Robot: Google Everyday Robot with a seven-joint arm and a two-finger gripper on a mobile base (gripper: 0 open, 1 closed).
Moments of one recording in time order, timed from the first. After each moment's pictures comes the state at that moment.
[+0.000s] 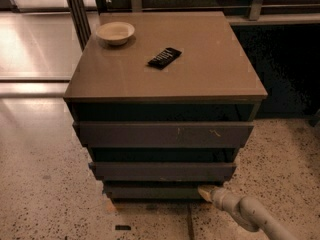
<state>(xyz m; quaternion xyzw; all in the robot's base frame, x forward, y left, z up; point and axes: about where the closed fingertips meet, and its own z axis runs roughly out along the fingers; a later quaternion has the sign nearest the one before) 0.598 -0.224 0.217 -0.22 0.83 0.22 0.46</state>
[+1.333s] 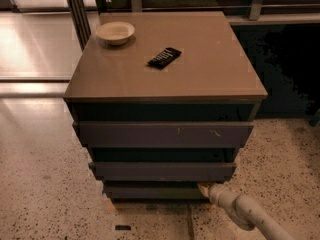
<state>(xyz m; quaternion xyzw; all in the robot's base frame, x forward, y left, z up) 0.618 -0.217 0.237 -0.20 0.83 0.19 0.48</state>
